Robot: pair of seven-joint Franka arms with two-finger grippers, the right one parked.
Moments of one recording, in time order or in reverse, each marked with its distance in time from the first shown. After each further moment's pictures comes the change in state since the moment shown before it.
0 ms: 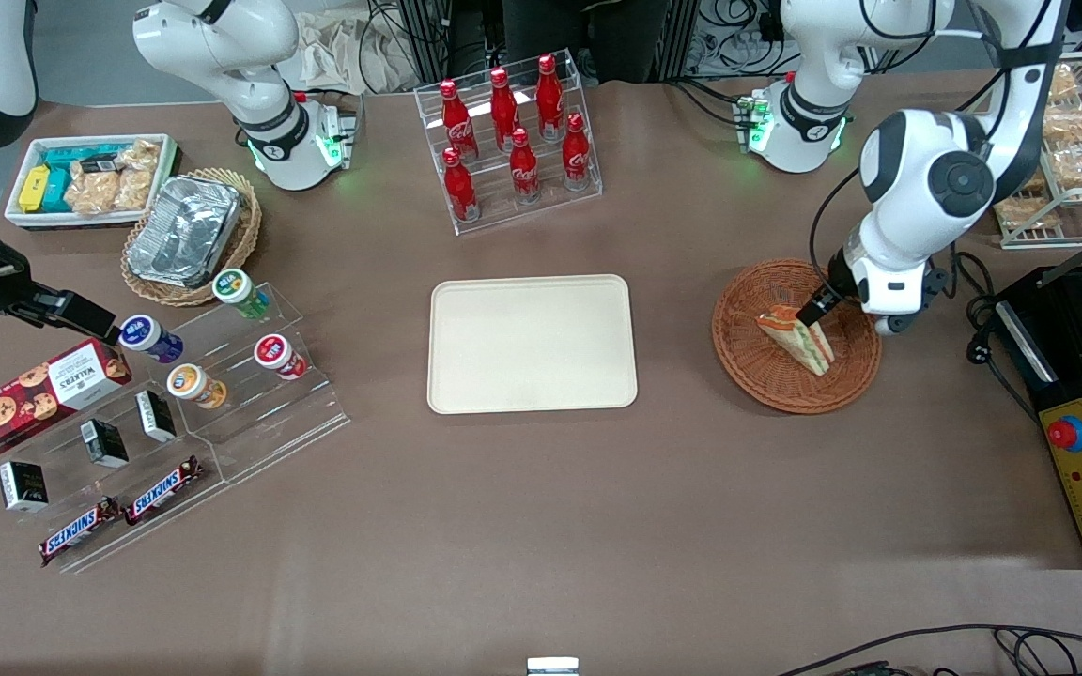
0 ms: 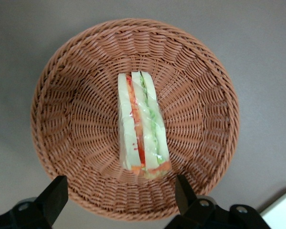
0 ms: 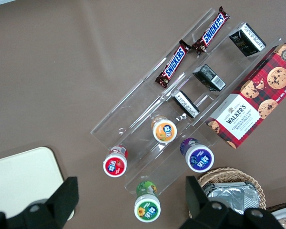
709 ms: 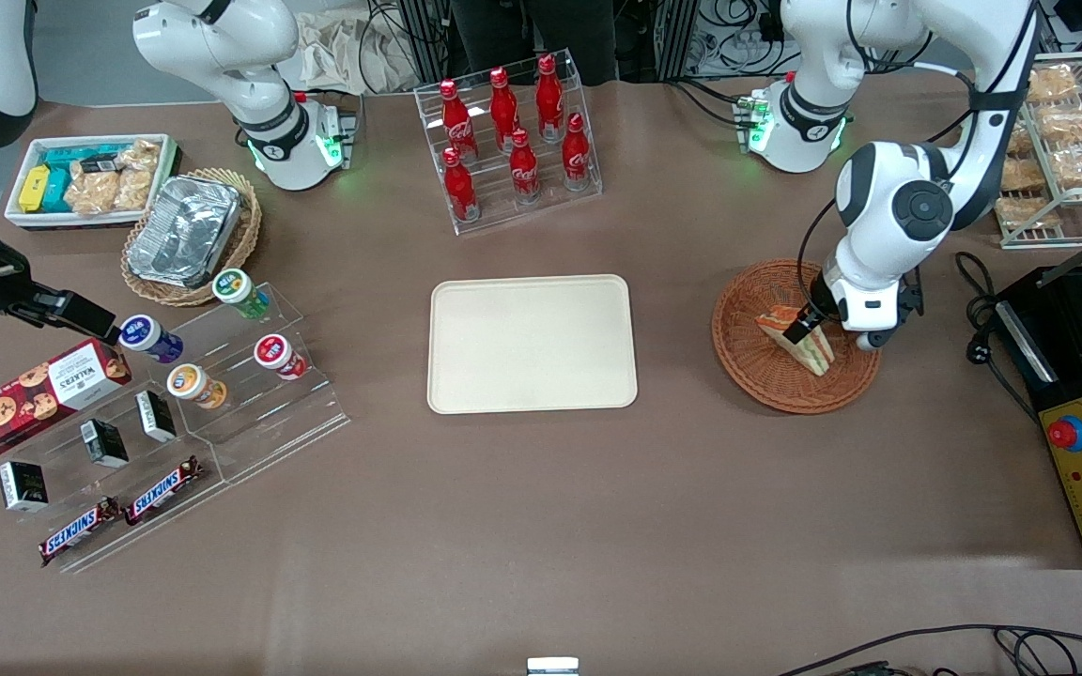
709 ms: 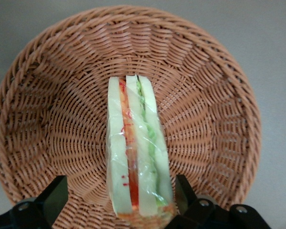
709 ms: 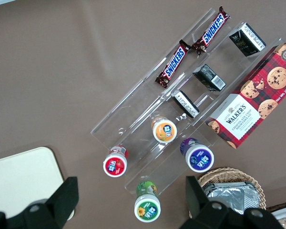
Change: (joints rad) arm -0.012 0.106 0.000 -0.066 0.010 0.206 -0.061
